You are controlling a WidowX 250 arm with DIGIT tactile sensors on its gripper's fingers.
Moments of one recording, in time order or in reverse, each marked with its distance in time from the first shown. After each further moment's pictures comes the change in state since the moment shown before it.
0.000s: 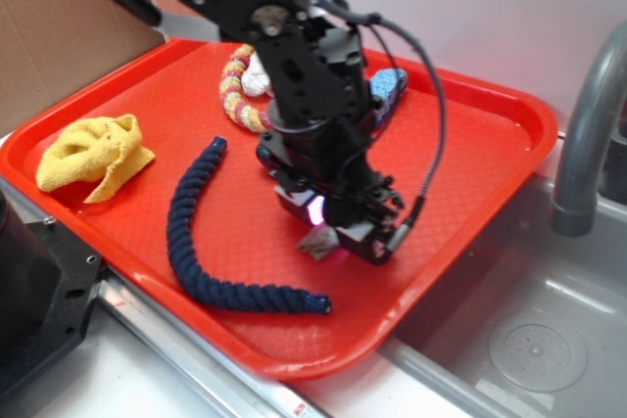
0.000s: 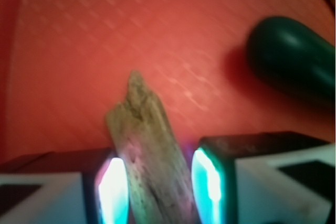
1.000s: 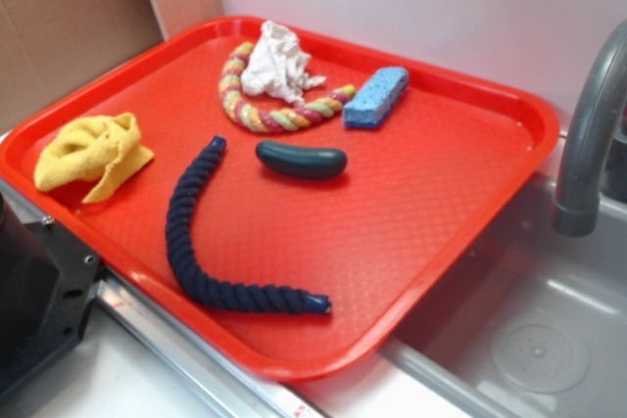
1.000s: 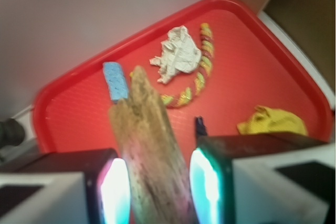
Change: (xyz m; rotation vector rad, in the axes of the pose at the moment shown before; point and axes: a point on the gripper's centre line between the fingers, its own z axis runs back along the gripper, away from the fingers) arm 0.033 0.089 0.185 -0.075 -0.188 0.485
